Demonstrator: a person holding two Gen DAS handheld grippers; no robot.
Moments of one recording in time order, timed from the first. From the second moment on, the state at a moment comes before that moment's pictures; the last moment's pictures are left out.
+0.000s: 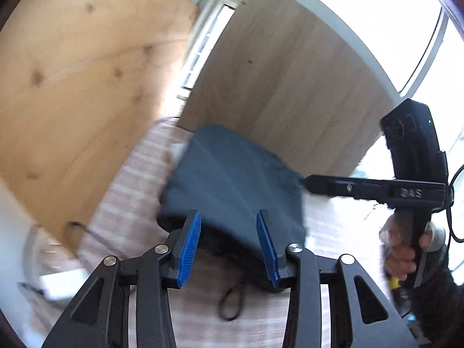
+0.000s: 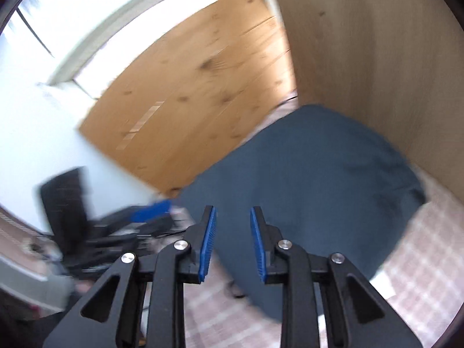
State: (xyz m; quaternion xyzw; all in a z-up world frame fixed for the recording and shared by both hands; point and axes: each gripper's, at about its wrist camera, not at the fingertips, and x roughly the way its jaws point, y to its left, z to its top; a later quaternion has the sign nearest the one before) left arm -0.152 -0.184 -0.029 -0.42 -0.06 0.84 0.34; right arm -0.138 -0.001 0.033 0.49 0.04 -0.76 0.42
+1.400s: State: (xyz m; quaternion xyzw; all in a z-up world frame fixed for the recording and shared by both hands) left arm -0.270 -0.019 -0.071 -0.48 0.14 0.81 0.32; right arm -0.147 0.091 -0.045 0.51 0.08 -0.82 0.25
